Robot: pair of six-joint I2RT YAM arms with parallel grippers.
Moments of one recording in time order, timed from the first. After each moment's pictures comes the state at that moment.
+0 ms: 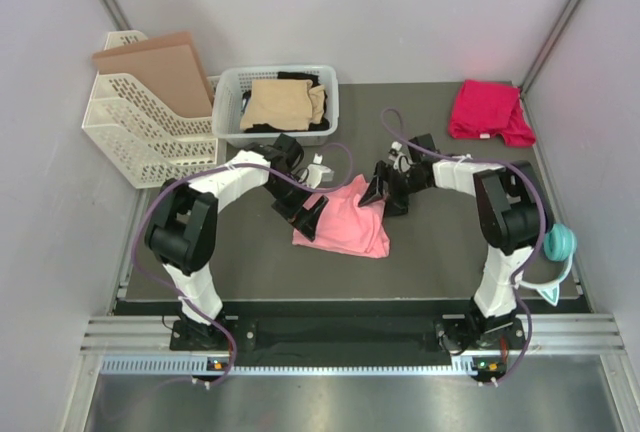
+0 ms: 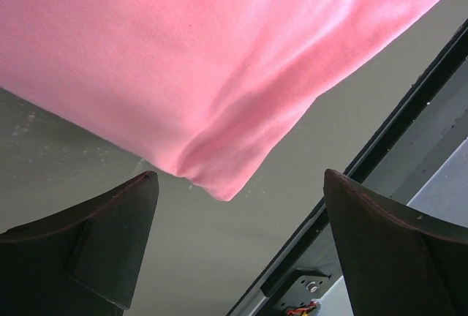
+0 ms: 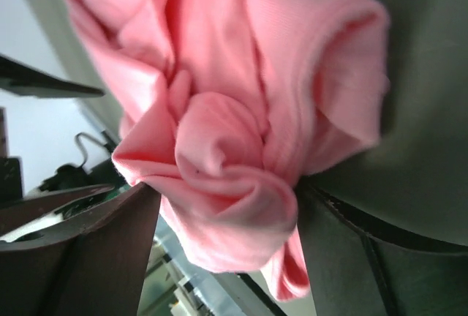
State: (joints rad) left arm -0.46 1.81 1.27 -0.90 0.52 0.32; right arm 0.31 1.90 1.10 -0.35 -0.70 0.54
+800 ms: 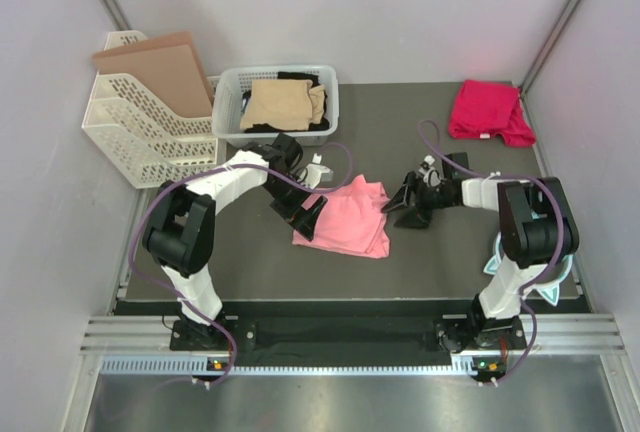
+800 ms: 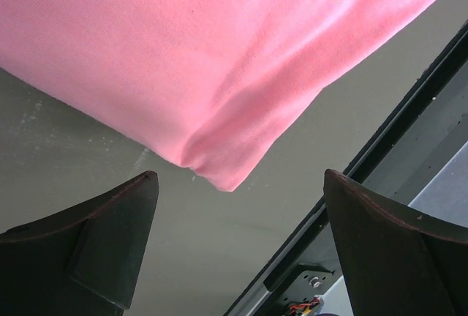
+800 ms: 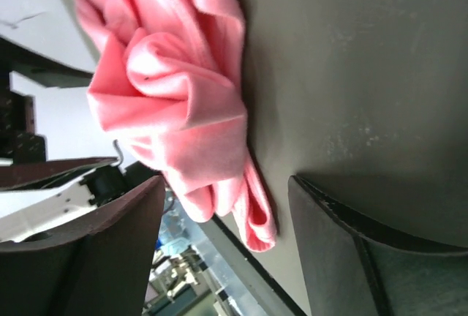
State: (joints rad) left arm -0.46 1.79 1.27 -0.92 0.50 0.33; right arm 0.13 1.76 0.83 -0.20 -0.82 0.59
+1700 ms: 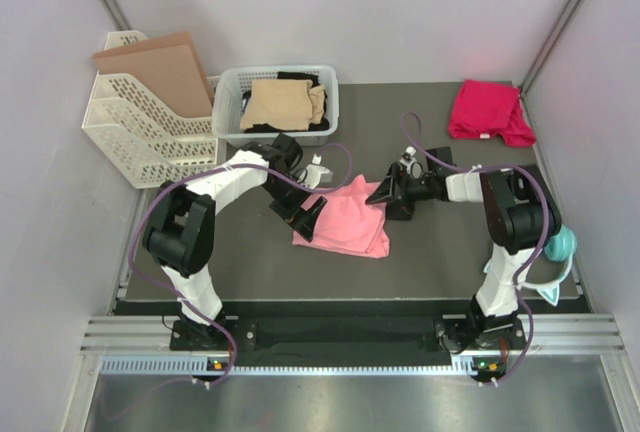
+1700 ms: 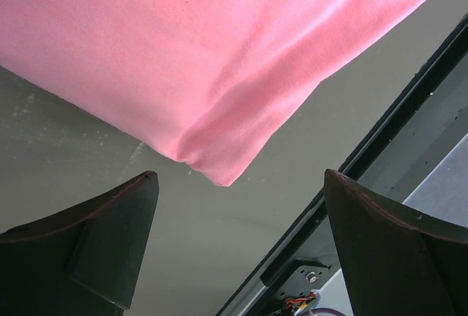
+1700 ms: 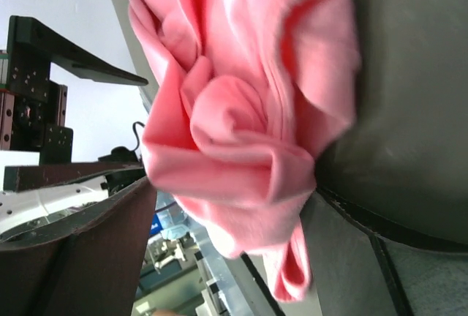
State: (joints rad) left arm -0.46 1.79 1.28 -0.94 0.50 0.33; right arm 0.20 1.88 0.89 0.02 -0.95 0.66
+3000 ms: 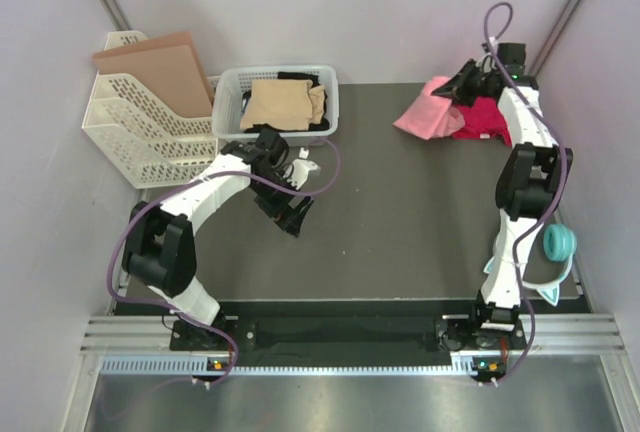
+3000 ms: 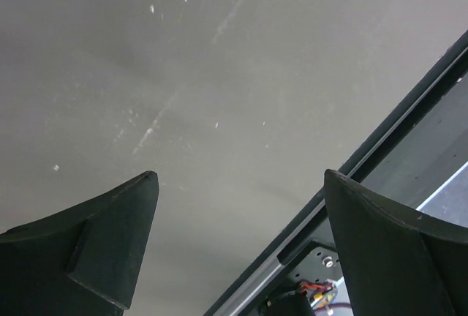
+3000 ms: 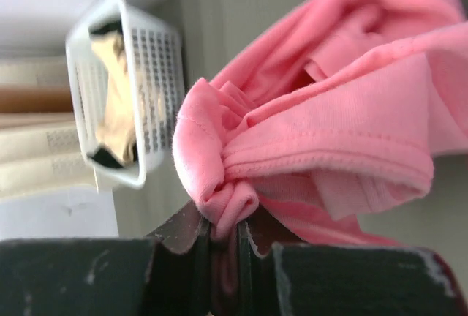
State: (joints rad) left arm -0.43 1.63 1.26 -0.98 0.41 0.36; right arm -0.07 2.19 1.99 -0.53 -0.68 0.57
